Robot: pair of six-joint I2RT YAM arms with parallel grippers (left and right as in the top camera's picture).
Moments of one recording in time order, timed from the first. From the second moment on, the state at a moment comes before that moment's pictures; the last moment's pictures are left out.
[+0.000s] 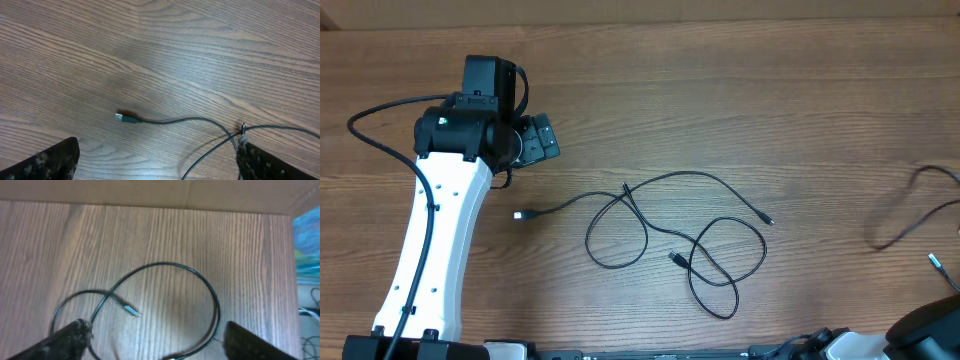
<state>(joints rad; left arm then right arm) -0.09 1.52 1.50 -1.17 -0.11 -0.43 -0.95 1.58 1.36 -0.80 0.27 0.48</state>
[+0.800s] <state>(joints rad) -0.09 1.52 1.50 -1.17 -0.11 -0.43 -0.79 1.58 1.35 -0.90 -0.38 0.51</state>
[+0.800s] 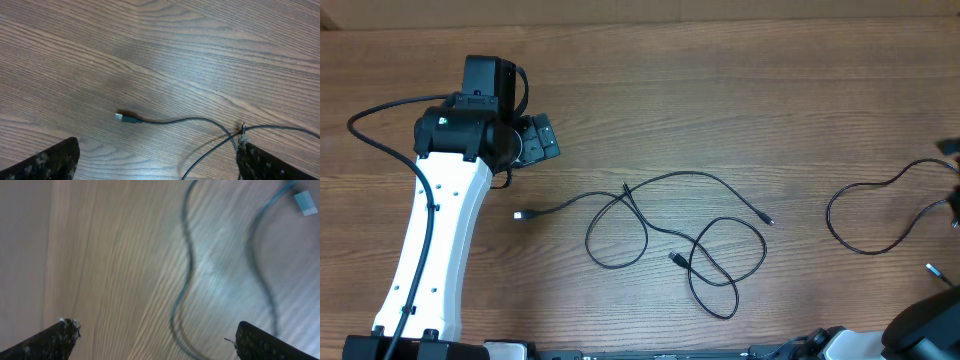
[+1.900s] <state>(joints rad) -0.09 1.52 1.50 -1.17 -0.11 -0.43 -0.44 2.02 1.35 -0.83 0.06 0.82</state>
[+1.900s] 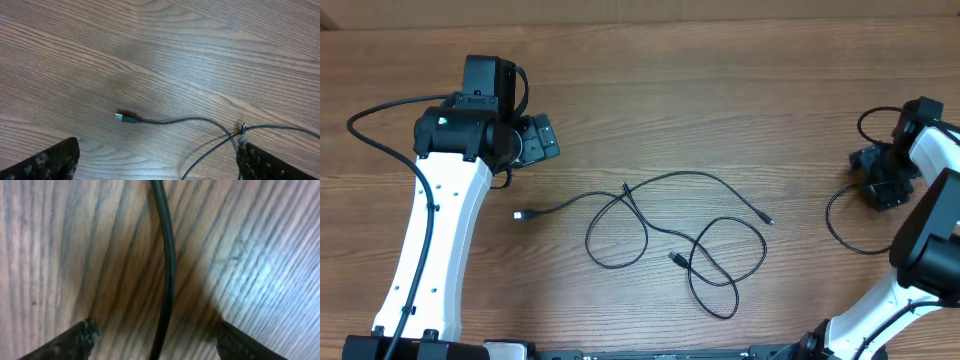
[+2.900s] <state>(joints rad) -0.09 1.52 1.50 -1.17 -0.11 -0.43 -0.48 2.01 1.97 -1.43 0.35 0.87</state>
